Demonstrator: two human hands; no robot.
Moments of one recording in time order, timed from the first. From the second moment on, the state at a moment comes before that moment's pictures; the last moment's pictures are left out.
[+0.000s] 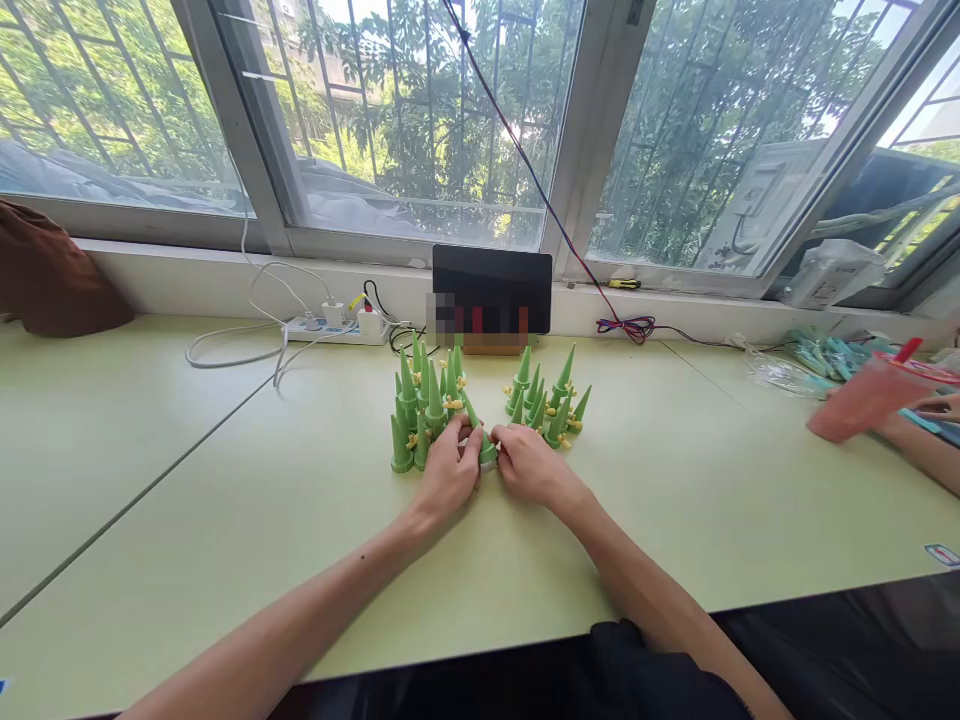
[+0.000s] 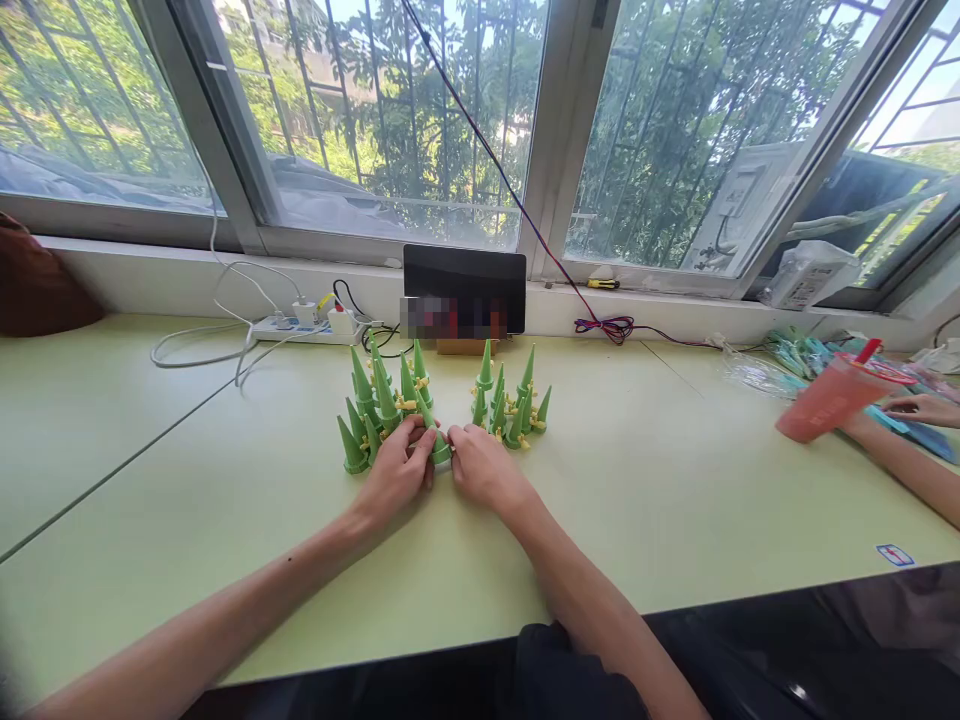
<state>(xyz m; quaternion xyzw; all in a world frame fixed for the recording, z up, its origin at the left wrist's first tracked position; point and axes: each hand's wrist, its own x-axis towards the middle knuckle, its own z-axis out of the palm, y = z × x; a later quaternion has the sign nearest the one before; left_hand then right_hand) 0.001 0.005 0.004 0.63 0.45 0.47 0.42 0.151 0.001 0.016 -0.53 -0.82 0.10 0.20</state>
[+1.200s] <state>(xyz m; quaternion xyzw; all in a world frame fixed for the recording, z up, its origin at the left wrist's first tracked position) 0.003 -0.001 0.015 0.63 0.42 0.39 0.53 0.144 -0.001 0.022 -0.53 -0.67 0.26 0.45</state>
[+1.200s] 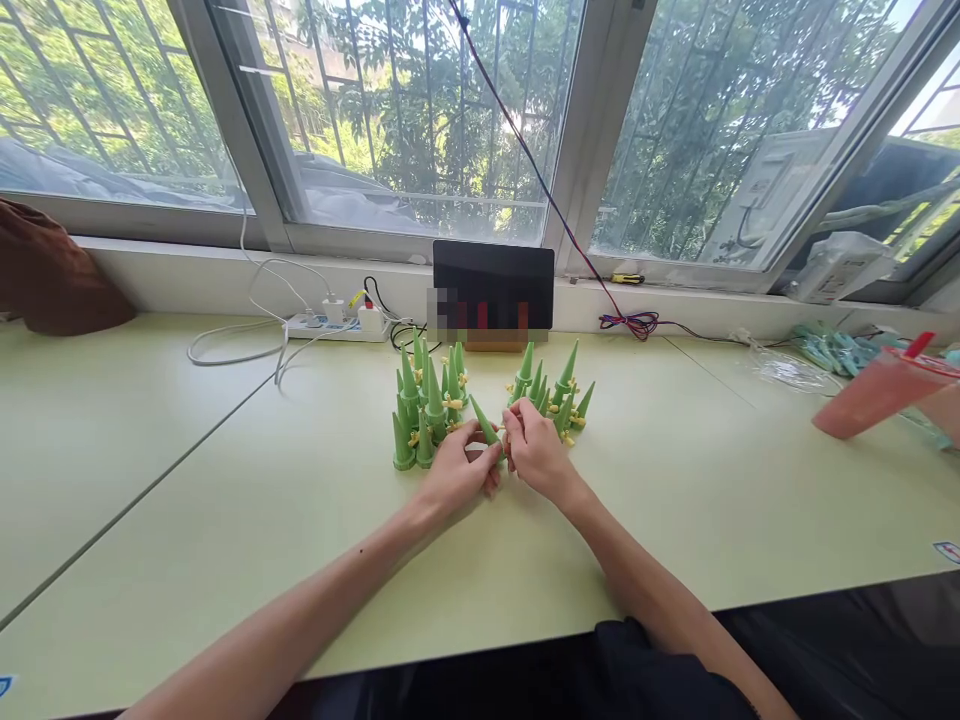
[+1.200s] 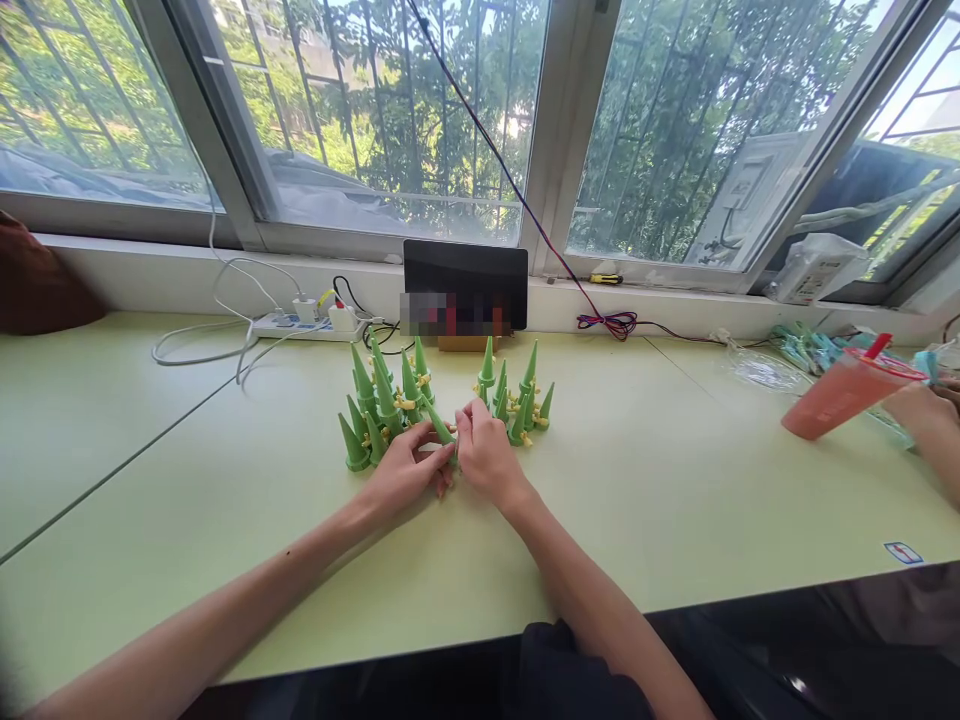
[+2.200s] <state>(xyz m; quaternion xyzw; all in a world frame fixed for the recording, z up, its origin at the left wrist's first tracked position) 0.004 -0.002 0.012 0.61 0.44 0.37 0.54 0.147 -0.003 0.029 -0.50 -0.66 0.22 0.52</state>
